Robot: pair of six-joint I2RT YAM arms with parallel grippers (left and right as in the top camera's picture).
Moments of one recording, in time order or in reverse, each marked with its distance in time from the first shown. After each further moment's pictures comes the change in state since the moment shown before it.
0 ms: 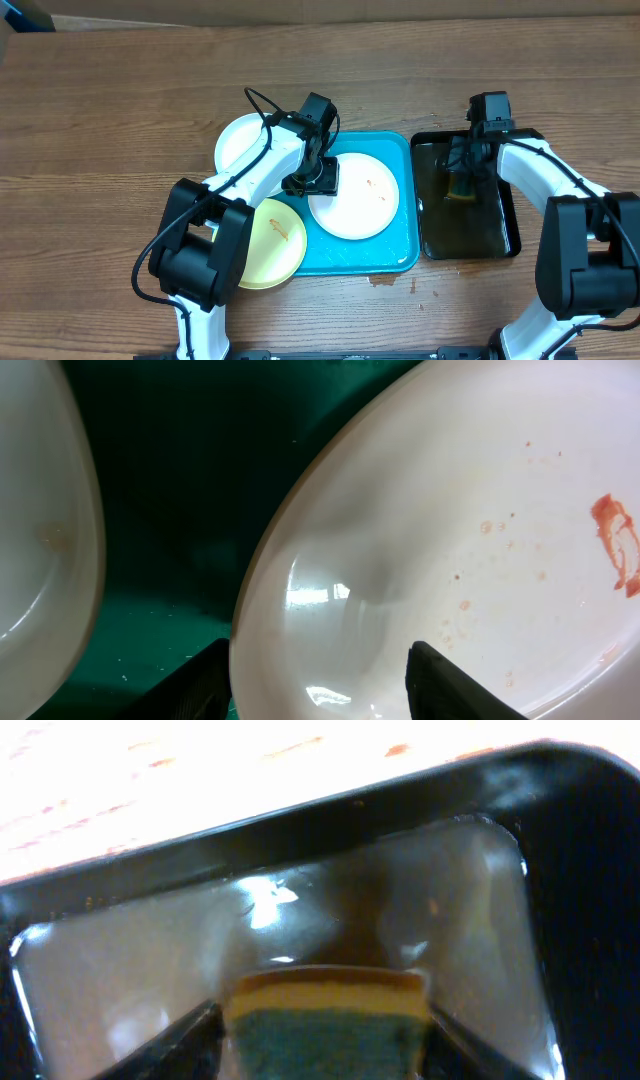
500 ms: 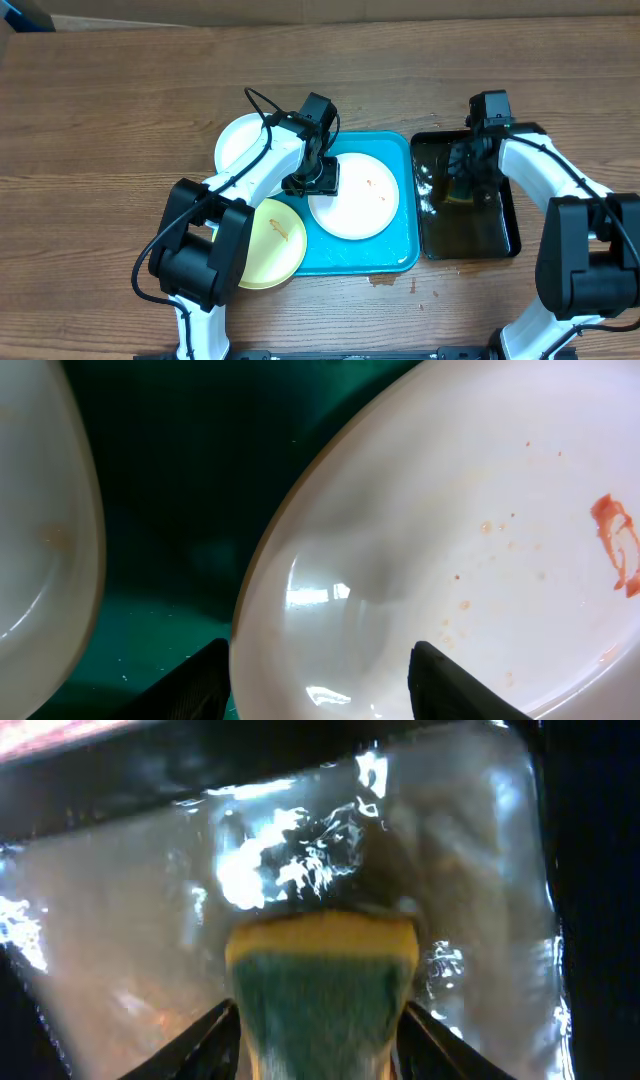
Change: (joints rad) left arm 0.000 0.000 0.000 0.000 0.000 0.000; right arm 0.000 0.000 0.059 -0.194 -0.036 0.003
